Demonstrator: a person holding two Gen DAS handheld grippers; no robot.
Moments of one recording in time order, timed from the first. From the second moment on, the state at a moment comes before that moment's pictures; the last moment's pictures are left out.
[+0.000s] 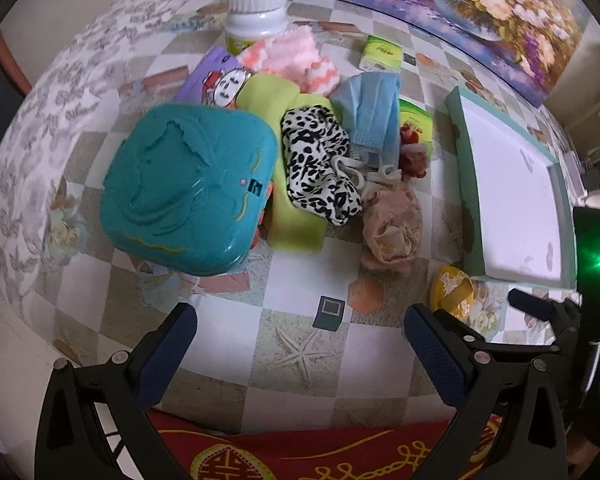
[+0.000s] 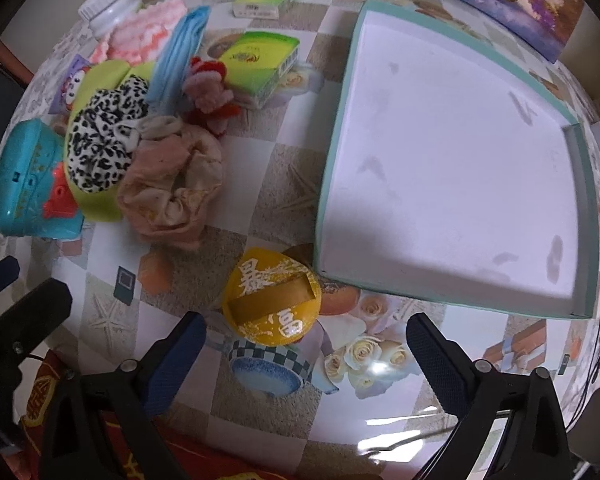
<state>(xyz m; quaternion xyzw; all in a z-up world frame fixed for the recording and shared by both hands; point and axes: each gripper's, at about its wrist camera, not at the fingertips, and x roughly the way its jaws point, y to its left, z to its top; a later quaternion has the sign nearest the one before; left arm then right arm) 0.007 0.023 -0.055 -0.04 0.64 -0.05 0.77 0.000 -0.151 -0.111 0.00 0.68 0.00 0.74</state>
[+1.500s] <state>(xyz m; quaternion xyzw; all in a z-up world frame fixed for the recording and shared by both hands) 0.029 -0.011 -0.051 -0.10 0.64 -0.07 0.76 0.020 -0.201 -0.054 0.08 0.59 -0.02 0.80</state>
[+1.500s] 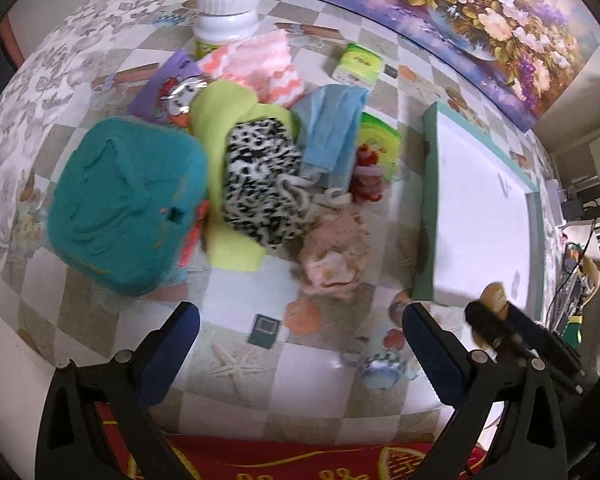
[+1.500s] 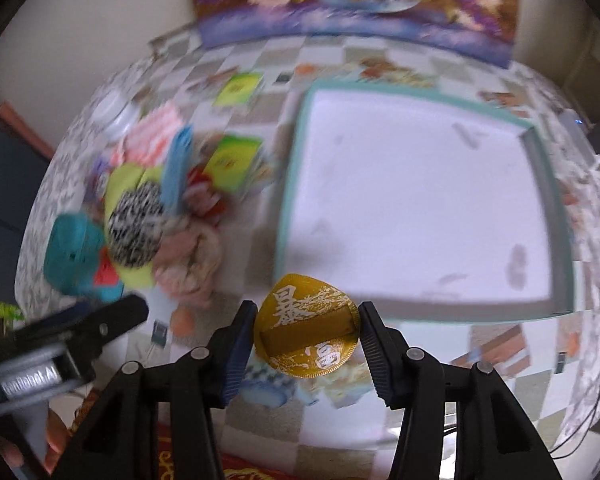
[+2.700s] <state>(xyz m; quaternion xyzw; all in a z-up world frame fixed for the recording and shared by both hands) 0.067 -0.065 -0.082 -0.06 0.63 -0.06 0.77 0.034 -0.266 -0.024 0.16 0.53 -0.07 0.83</state>
